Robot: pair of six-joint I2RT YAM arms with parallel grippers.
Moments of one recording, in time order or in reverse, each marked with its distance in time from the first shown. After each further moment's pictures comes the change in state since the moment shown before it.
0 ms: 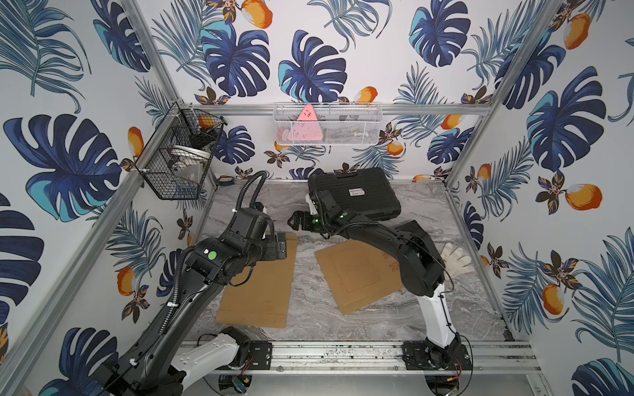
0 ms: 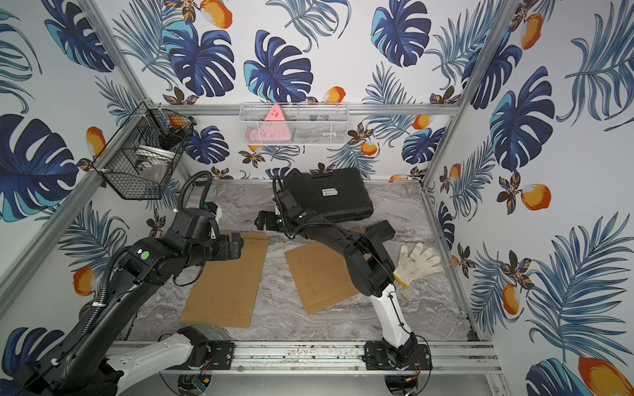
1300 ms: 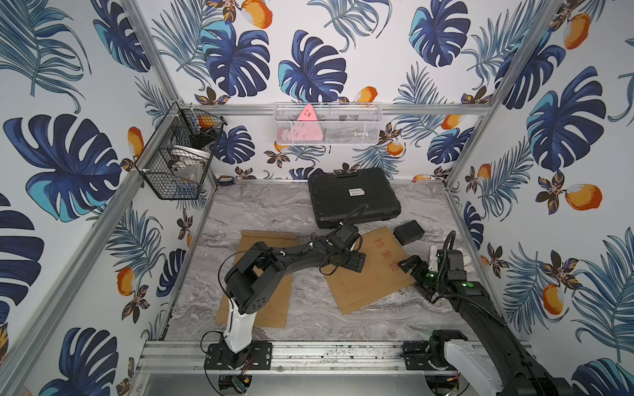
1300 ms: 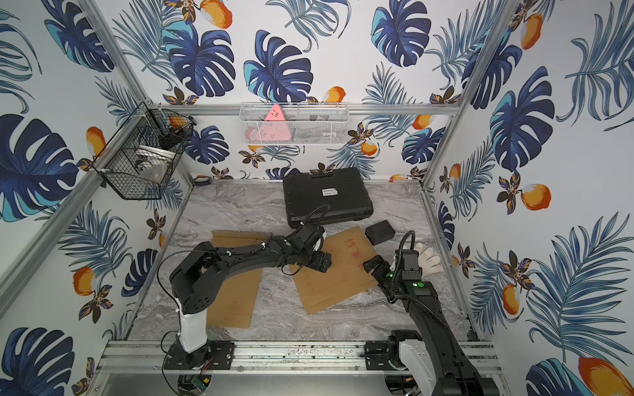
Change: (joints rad) left arm -0.330 0.937 0.064 0.770 0.258 0.009; right arm -0.808 -1.193 -1.217 -0.206 -0.259 0.184
